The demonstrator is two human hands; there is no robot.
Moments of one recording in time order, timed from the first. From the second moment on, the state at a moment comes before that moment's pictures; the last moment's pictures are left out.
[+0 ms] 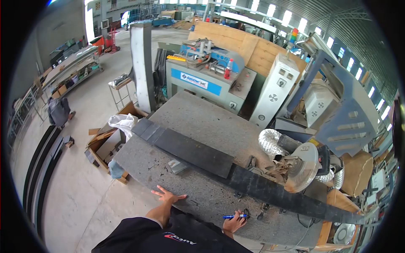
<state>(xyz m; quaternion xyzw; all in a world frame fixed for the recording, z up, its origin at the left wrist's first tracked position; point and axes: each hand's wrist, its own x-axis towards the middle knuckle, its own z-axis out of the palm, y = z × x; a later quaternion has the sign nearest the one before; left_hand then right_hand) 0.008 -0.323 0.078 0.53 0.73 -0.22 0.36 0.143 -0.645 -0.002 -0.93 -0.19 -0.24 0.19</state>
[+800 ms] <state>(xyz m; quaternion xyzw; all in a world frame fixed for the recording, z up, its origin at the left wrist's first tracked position) 0.014 -0.308 0.033 0.52 0.74 -0.25 0.34 0.145 -0.646 -0.005 -0.94 -0.20 -0.22 0.17</state>
